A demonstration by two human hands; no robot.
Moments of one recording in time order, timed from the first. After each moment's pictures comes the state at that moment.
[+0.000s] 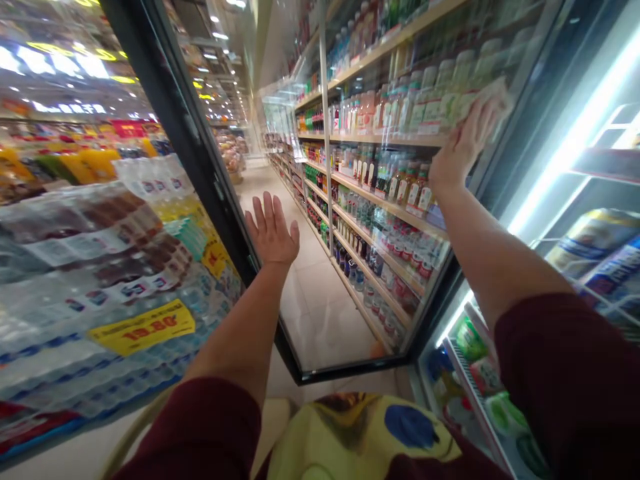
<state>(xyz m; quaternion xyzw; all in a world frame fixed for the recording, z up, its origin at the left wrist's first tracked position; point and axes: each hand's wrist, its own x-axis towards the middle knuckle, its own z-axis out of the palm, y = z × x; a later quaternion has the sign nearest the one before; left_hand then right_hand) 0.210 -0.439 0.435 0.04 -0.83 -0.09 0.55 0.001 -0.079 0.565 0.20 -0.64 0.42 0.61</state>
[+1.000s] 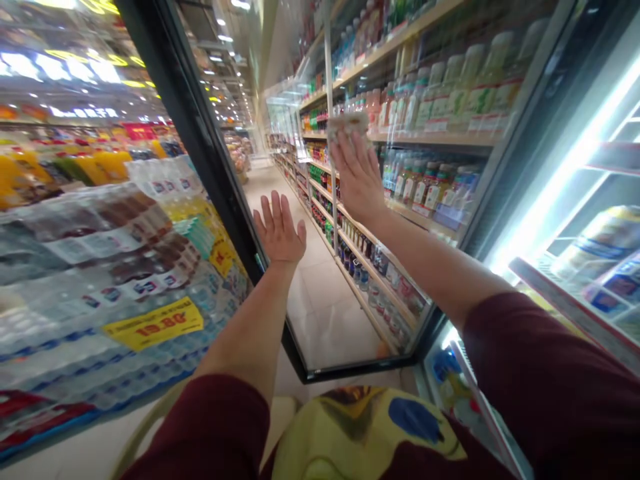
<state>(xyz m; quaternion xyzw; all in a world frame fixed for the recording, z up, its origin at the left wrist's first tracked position) 0.213 -0.437 0.439 0.04 -0.84 -0.13 0.53 0.131 -0.235 0.552 0.35 -0.77 0.14 0.51</state>
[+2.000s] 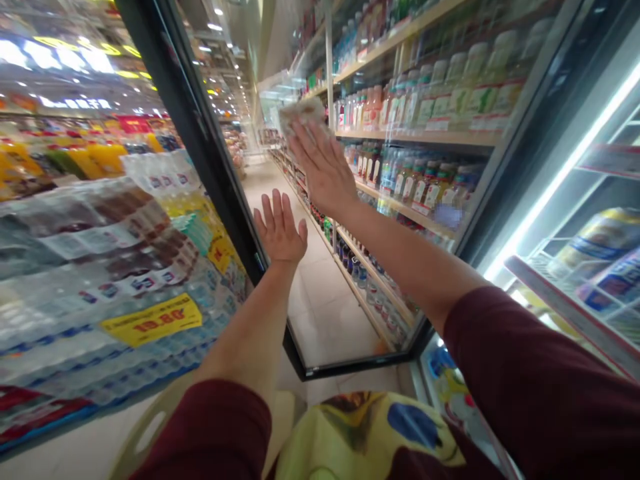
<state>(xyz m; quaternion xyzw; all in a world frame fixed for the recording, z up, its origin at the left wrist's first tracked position) 0.215 -0.438 0.434 0.04 -0.83 -0.08 0.55 0.157 -0.289 0.555 0.43 -0.72 0.12 0.53</state>
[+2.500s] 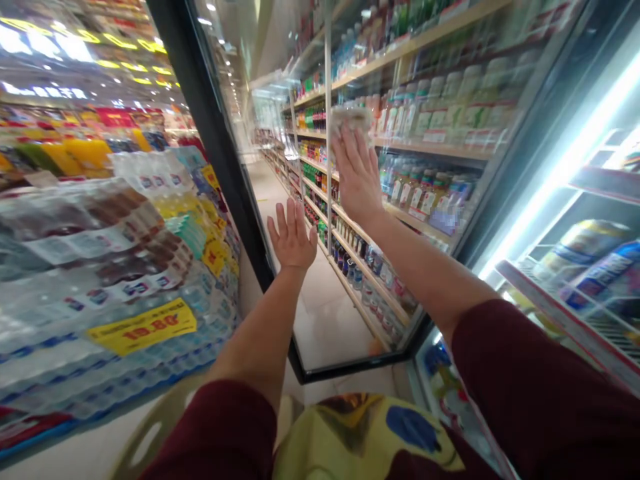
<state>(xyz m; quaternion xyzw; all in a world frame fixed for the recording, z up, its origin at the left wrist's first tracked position) 0.217 -0.439 0.432 0.02 -0.83 -0.11 0.55 0.157 -0.271 0.566 0.34 -0.77 0.15 0.51</state>
